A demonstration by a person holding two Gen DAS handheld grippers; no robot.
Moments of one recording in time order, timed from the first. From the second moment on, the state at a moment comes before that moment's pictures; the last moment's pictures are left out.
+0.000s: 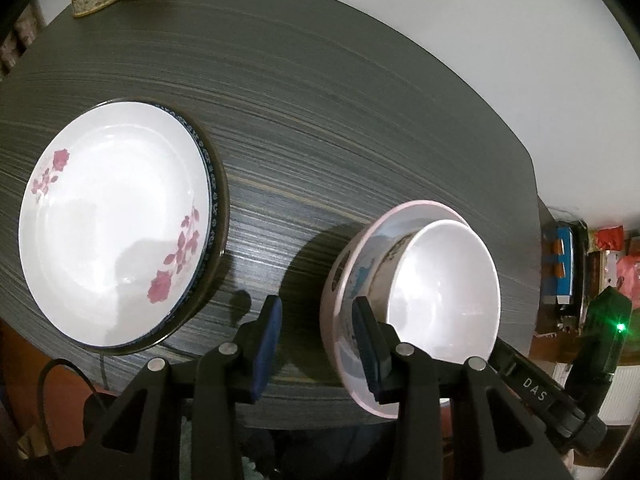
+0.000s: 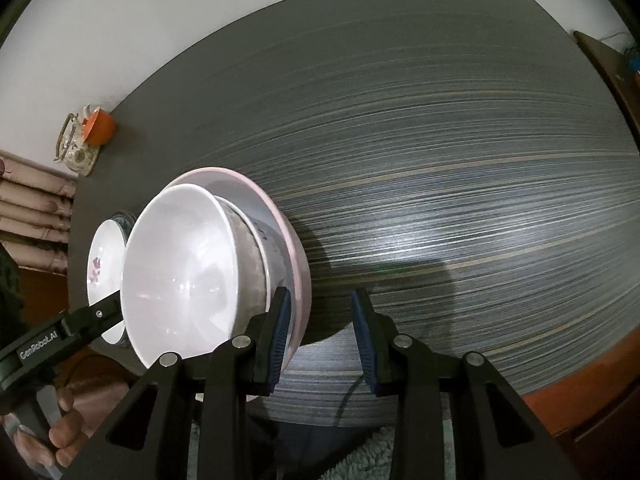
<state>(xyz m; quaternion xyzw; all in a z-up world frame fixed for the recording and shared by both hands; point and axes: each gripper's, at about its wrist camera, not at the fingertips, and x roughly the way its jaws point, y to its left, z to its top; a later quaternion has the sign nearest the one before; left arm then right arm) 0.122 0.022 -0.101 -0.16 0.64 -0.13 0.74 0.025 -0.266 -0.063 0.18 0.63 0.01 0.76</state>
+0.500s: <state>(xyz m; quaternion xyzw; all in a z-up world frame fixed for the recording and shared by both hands) 0.131 0.018 -0.120 -0.15 0.65 -0.13 0.73 0.031 -0.268 -0.073 0.18 0.63 0.00 0.75</state>
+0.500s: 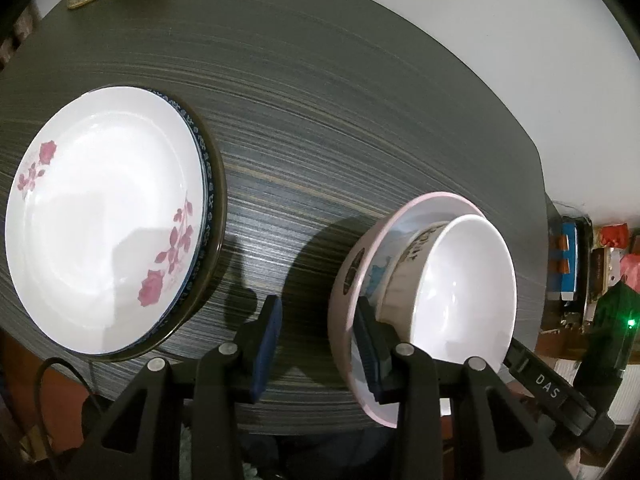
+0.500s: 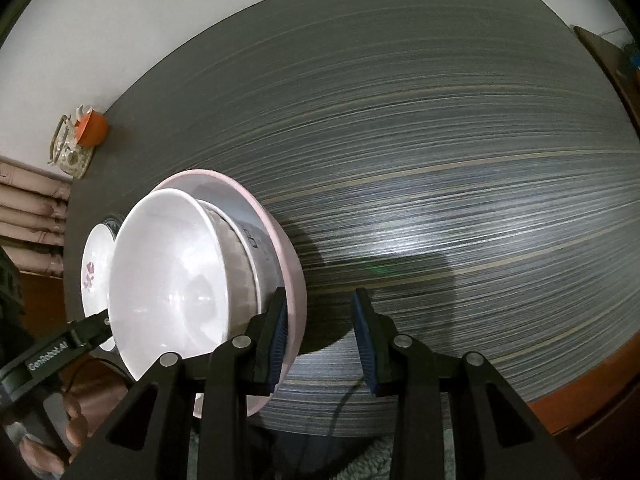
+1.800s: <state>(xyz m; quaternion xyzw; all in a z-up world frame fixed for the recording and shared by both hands) 0.135 -0.011 -0.116 -0.13 0.64 -0.16 0.74 0.038 -0.253 -0.070 0.19 0.63 0.00 0.76</state>
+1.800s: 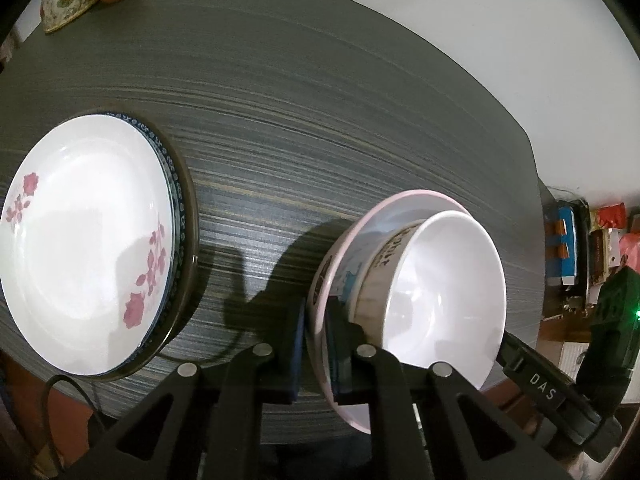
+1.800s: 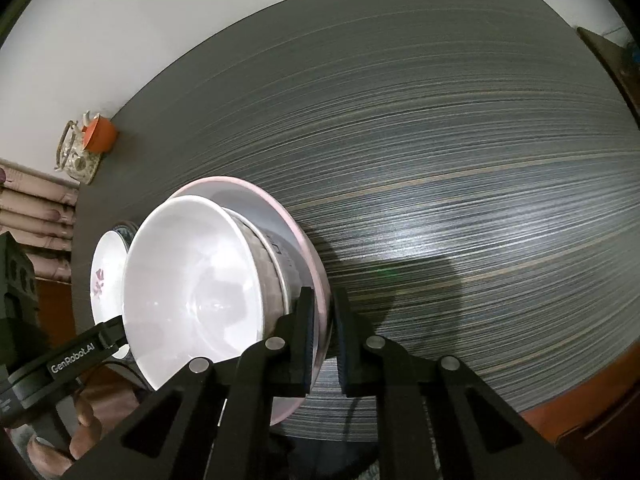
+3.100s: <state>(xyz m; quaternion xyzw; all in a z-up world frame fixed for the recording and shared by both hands) 0.131 0.011 -0.095 -0.14 0.62 -0.16 0.76 0.038 -0.239 -0.051 0.18 0.61 0.00 0.77</state>
